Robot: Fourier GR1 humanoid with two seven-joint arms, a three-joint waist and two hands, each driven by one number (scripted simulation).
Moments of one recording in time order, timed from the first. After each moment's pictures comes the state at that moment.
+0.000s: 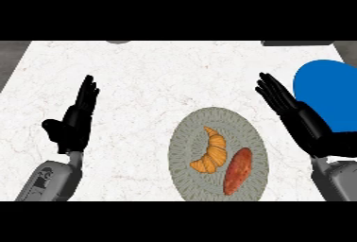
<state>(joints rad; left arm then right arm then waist) -0.23 0.30 -0.20 -1.36 0.24 0.33 -0.10 -0.25 -0.52 0.30 -1.57 -0.43 0.07 -0.11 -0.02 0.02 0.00</state>
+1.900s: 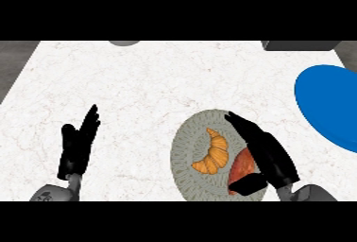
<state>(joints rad) -0.08 0.31 -0.25 -1.41 0.16 0.36 0.18 -0.20 -0.51 0.63 -1.68 0.42 -0.16 0.39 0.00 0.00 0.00</state>
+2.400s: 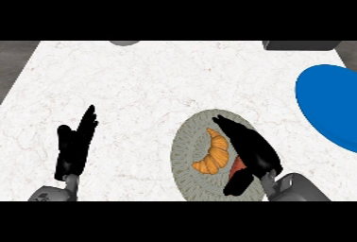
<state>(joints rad) -0.06 0.29 -0.21 -1.42 0.14 0.32 0.18 -0.29 -0.40 0.62 -1.64 0.42 0.12 0.59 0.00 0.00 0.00</state>
